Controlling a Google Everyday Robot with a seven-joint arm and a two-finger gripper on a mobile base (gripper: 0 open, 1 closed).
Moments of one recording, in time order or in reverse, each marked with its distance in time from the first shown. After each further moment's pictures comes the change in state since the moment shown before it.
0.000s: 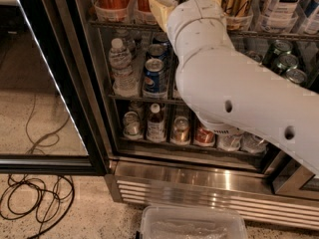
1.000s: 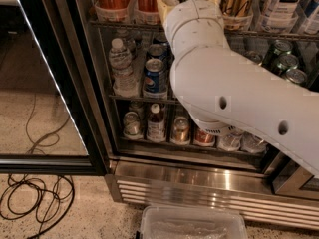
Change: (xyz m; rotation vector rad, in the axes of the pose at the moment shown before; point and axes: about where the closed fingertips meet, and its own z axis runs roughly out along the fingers) arm 0.004 -0.004 0.002 0.038 0.017 0.003
